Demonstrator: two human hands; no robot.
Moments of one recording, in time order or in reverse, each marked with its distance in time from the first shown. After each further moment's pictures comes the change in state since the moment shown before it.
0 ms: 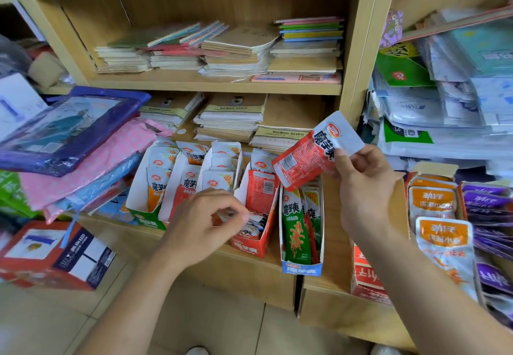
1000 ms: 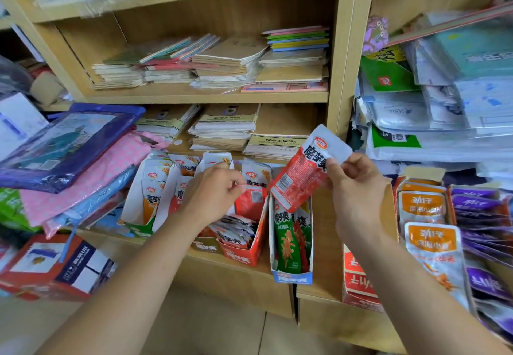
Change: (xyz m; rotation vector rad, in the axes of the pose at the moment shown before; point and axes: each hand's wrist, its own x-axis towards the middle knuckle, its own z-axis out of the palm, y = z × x) left_hand 0.082 -0.001 0.013 0.408 0.010 -0.096; right_hand 0.009 -0.004 -0.009 -0.029 0.004 0.072
